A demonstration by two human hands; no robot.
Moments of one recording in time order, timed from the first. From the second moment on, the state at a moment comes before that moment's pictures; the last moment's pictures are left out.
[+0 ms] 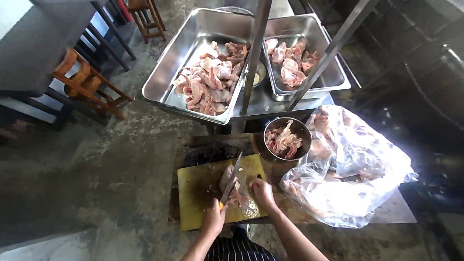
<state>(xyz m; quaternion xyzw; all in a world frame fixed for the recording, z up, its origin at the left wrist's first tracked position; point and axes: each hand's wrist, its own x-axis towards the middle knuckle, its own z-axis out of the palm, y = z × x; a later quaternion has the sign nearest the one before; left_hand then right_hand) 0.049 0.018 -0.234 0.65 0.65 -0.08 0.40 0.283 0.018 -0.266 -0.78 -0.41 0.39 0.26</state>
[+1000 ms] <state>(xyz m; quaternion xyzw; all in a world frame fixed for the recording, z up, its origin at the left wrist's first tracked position) 0.026 -0.013 -0.247 0.64 0.64 -0.20 0.38 0.288 0.041 -0.271 -0.79 -0.40 0.45 0.15</state>
